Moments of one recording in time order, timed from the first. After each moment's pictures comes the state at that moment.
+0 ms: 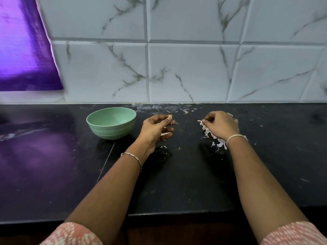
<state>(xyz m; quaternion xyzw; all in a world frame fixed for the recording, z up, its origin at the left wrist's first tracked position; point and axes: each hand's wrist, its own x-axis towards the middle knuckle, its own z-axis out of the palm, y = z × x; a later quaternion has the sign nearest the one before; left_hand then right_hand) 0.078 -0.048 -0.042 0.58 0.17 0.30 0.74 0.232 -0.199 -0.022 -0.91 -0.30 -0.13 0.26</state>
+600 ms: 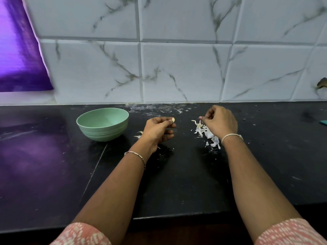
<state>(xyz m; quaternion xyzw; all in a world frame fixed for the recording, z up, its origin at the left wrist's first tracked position) 0.103 -0.058 -0.041 0.60 0.21 0.26 0.72 0.247 -0.202 -0.023 -0.88 -0.27 -0.18 0.35</state>
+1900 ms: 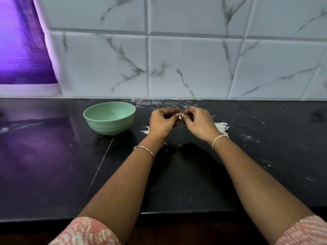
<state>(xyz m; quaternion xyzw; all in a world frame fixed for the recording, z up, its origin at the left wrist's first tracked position) 0.111 -0.053 -0.047 0.65 0.17 0.37 0.65 0.200 -0.154 -0.035 -0.79 -0.46 -0.12 0.39</state>
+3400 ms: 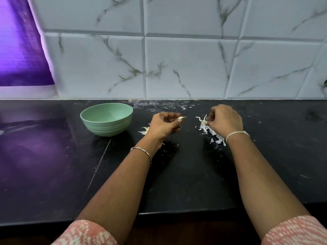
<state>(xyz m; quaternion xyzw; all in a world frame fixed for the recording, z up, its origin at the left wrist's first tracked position) 0.105 -0.058 -0.049 0.64 0.15 0.29 0.70 0.237 -0.204 -0.023 -0.91 -0.31 -0.21 0.19</state>
